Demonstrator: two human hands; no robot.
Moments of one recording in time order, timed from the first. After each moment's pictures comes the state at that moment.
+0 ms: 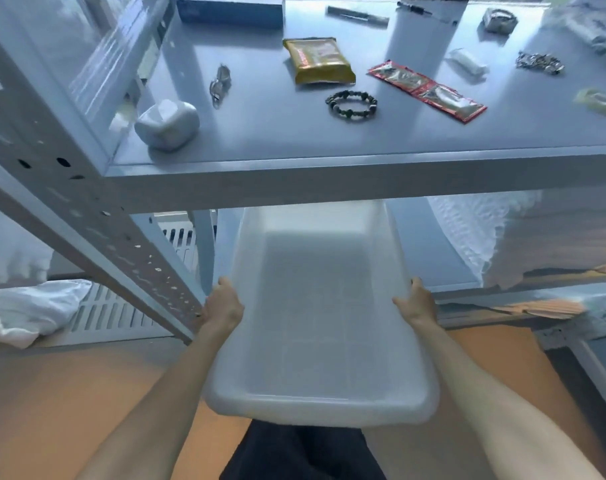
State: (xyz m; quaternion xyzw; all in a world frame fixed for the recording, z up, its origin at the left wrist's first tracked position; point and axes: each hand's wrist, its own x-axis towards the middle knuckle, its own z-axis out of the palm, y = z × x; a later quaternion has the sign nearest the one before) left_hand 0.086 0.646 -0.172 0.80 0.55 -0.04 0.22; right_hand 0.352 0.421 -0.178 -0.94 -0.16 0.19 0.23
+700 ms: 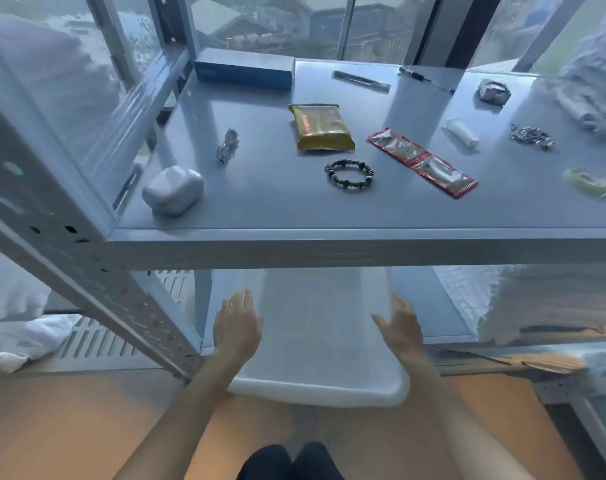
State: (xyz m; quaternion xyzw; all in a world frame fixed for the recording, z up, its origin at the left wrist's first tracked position) left_hand 0.140 0.647 -0.143 0.87 0.47 -0.03 0.12; right_hand 0.365 0.471 -0.133 -0.93 -0.25 0.16 0.22
